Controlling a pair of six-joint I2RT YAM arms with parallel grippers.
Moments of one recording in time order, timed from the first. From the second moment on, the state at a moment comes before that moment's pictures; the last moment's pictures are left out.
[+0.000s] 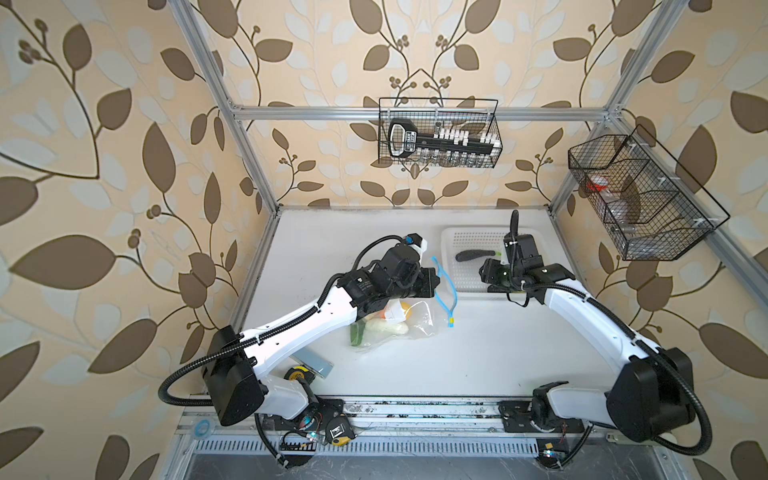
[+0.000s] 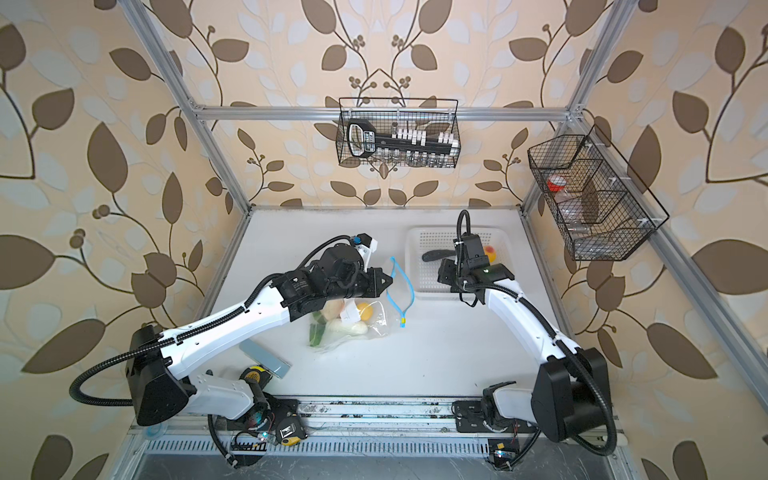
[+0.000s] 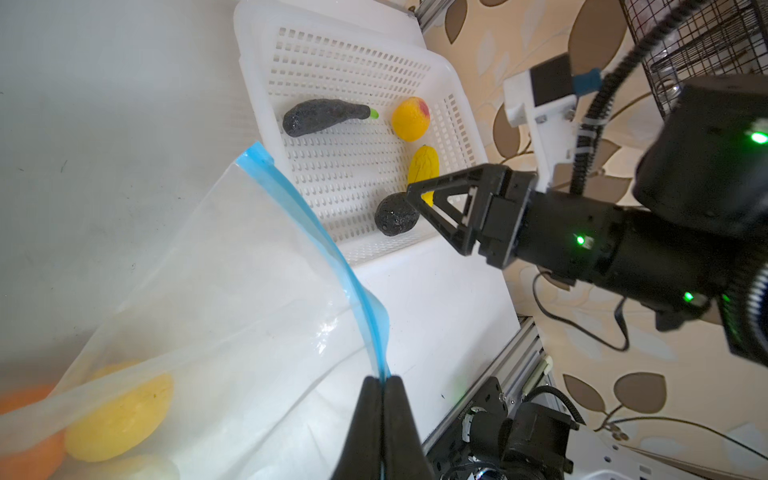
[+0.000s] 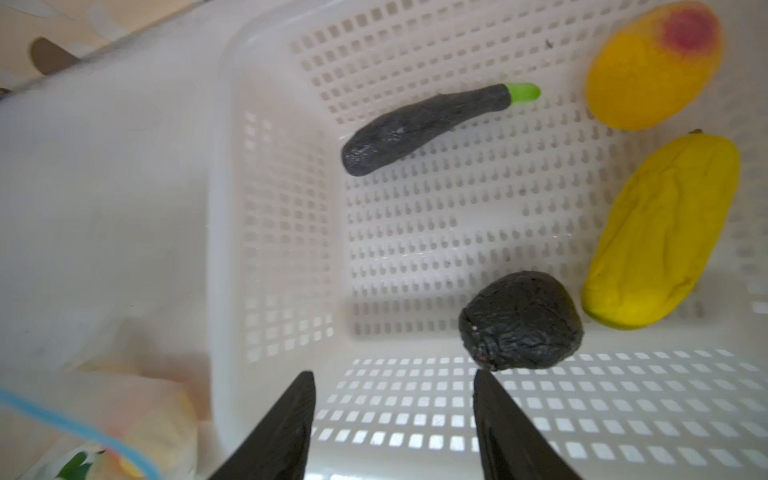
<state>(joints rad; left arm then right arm) -0.85 1.38 1.19 -0.38 0.12 -0.77 0.22 1.36 1.02 -0.61 0.06 0.45</state>
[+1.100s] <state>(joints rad) -0.85 1.34 1.16 -0.37 0.13 -0.77 0.09 1.68 1.23 -0.83 0.10 0.44</state>
